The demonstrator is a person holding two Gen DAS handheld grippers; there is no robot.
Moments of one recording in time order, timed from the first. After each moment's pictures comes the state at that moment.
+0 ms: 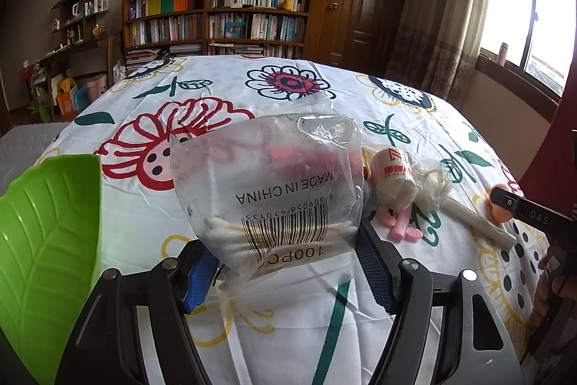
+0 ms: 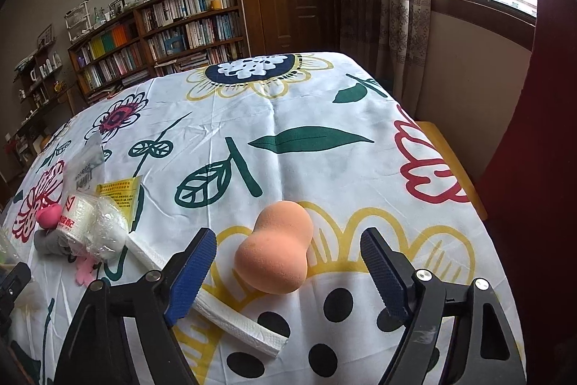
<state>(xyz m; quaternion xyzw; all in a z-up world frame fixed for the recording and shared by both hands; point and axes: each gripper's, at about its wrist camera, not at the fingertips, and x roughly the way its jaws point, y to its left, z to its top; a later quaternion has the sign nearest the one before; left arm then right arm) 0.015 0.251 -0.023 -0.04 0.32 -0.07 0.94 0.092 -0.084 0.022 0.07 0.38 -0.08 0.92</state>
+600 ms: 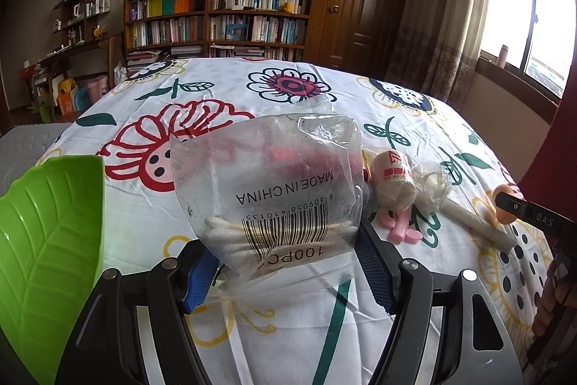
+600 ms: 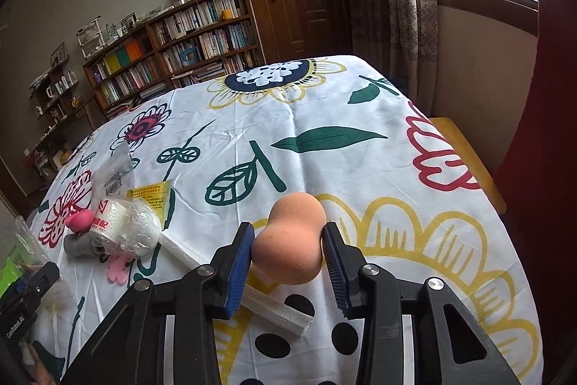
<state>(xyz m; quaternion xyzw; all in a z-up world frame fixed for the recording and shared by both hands) 0.013 0.250 -0.023 -0.04 0.32 -0.07 0.94 0.071 -0.081 0.032 0.11 0.35 -0.04 0.93</state>
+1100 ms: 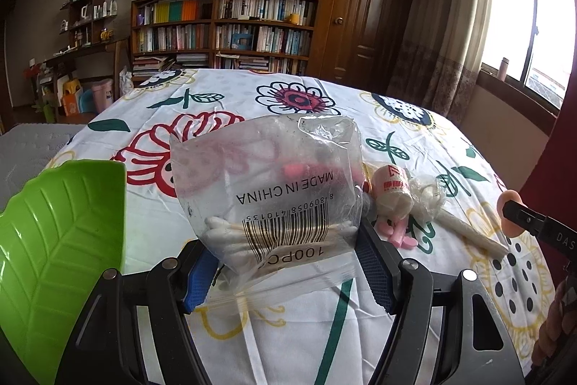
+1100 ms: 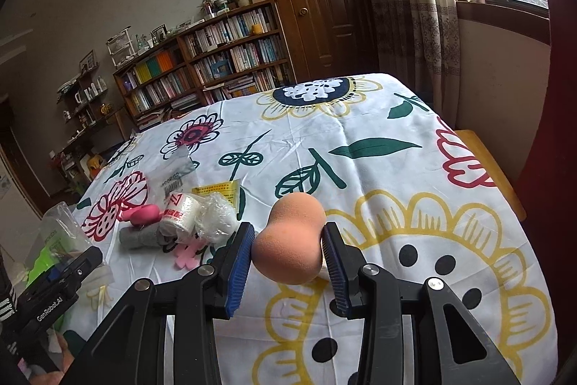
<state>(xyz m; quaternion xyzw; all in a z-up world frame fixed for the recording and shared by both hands) 0.001 0.263 -0.010 -0.05 0.30 -0.07 0.95 0.042 -0.042 0.055 0.12 0.32 0.02 0.94</state>
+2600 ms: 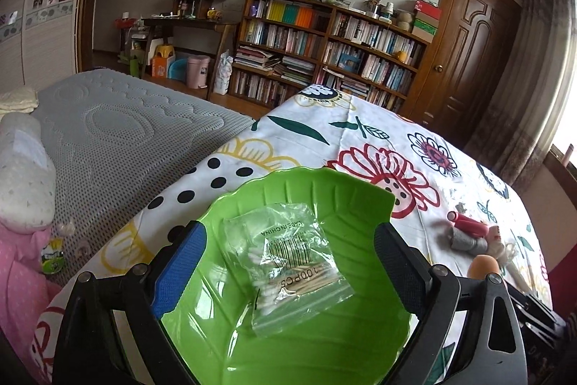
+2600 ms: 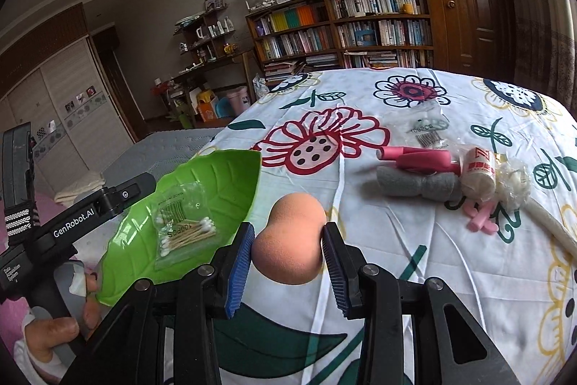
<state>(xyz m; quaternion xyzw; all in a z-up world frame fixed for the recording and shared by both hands) -0.071 0.453 0.007 -0.16 0.27 0.10 0.94 0.016 0.179 0.056 0.05 0.34 0.26 0.90</state>
